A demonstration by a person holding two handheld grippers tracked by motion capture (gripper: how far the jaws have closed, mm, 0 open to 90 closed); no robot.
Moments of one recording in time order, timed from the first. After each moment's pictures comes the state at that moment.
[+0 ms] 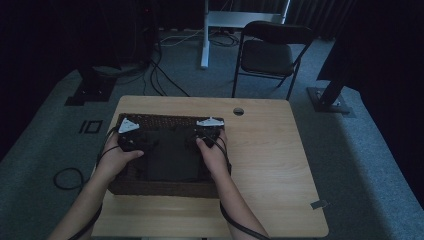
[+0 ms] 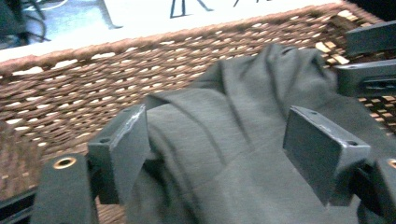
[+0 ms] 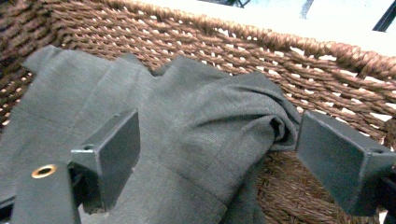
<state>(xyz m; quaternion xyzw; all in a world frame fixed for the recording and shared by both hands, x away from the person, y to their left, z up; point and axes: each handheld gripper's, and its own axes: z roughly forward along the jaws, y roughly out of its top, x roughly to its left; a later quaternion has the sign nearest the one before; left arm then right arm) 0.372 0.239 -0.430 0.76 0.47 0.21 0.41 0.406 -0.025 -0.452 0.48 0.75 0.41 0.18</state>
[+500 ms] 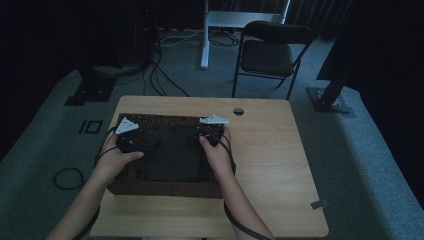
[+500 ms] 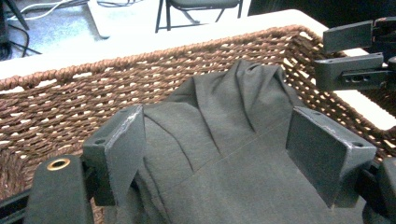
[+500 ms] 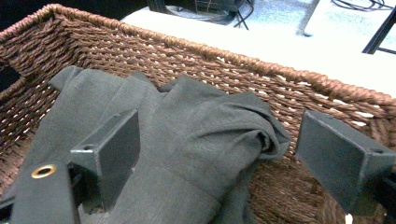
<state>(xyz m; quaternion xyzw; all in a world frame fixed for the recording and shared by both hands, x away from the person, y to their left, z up) 0.356 0.232 -0.410 0.75 0.45 0.20 0.44 0.396 -0.035 -0.429 0.47 0.75 0.43 0.20</state>
